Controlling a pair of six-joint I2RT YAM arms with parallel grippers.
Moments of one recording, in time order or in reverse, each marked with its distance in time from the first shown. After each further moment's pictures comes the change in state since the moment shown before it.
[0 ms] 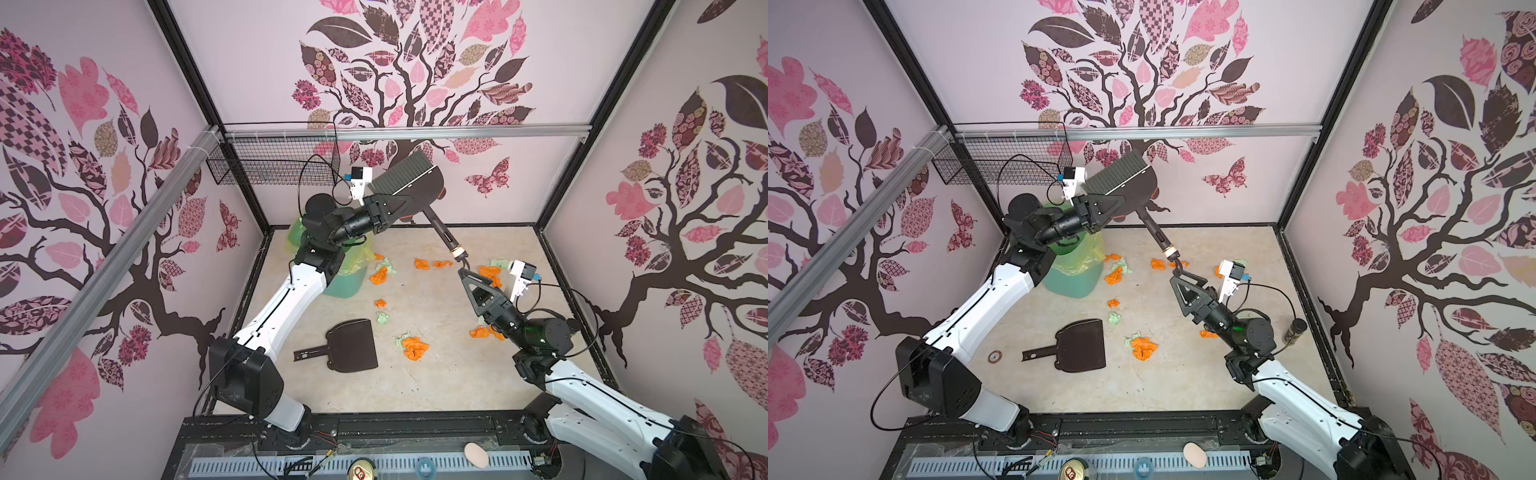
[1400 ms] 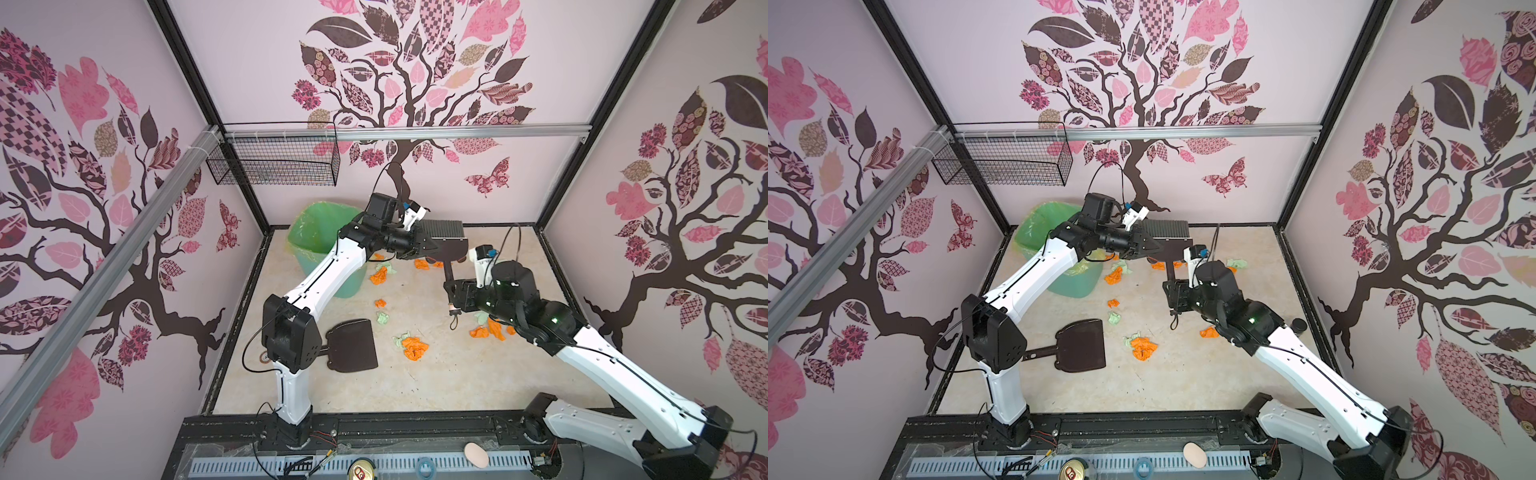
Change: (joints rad) left arm -0.113 0.382 0.399 -0.936 0.134 0.580; right arm 0.111 0.042 0.571 -1.526 0.316 -0.512
